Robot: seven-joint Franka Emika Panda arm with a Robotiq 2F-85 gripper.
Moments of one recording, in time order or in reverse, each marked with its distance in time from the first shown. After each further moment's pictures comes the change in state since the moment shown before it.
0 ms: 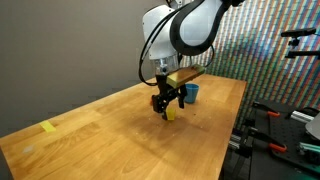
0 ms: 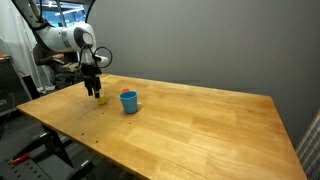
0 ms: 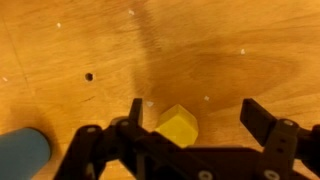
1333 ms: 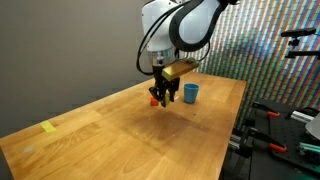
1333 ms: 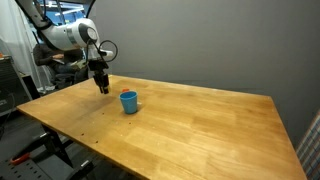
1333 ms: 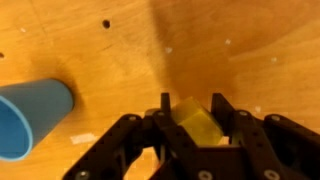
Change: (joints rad) arm 0.066 -0.027 -0.115 0.029 -0.096 0.035 0.054
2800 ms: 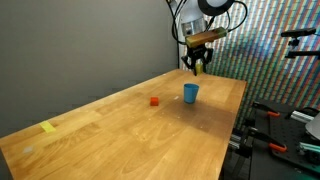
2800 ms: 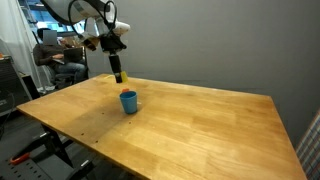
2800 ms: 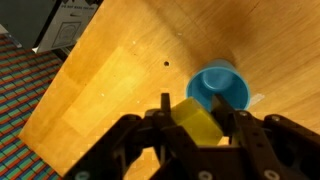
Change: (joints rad) arm -0.232 -0.339 -0.044 -0.211 -0.069 -0.224 0.273
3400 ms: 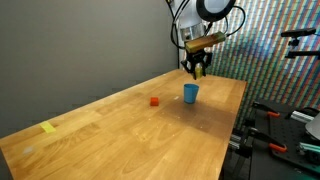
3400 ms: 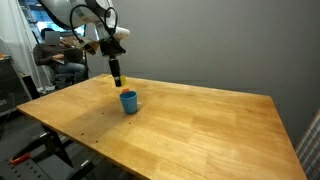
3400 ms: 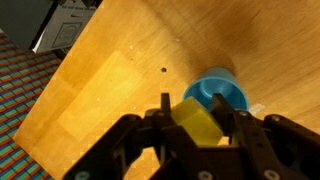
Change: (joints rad) arm 0.000 0.035 0.012 0.001 -0.003 0.016 -0.001
